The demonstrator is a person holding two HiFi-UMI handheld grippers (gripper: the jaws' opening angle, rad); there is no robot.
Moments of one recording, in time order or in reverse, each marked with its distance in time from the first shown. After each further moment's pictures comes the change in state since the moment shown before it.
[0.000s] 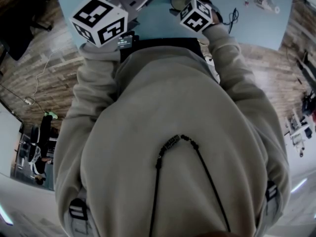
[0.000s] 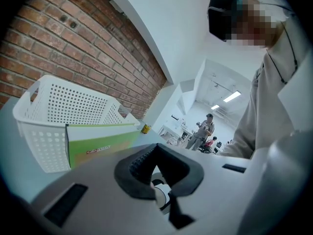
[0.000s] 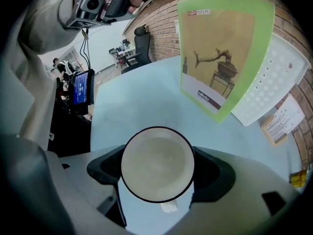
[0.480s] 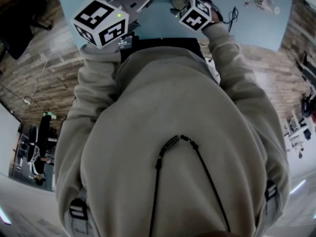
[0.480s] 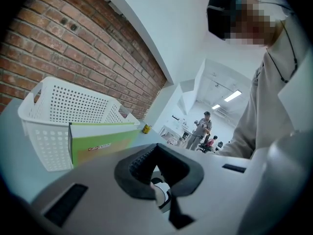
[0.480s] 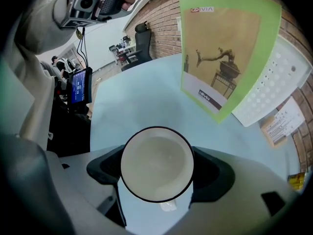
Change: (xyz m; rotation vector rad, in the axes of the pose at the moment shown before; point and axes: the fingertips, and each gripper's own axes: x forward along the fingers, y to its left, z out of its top) left arm -0.005 -0.004 -0.003 0.004 -0.005 0.011; right arm 0.002 -0.002 -0.002 -0.011 0.036 -0.006
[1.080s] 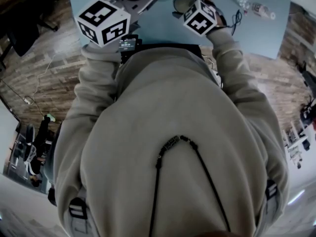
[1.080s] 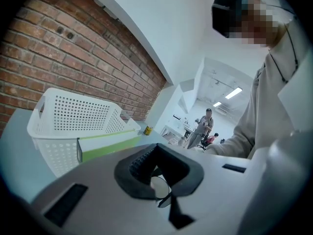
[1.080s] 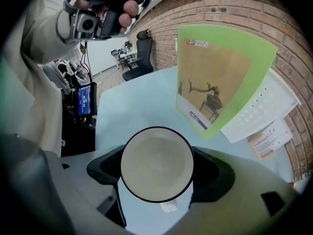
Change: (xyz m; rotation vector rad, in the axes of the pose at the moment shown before) left arm -0.015 -0.004 0.020 0.032 0.005 0.027; right arm -0.041 -0.010 0.032 -0.015 -0.051 -0.013
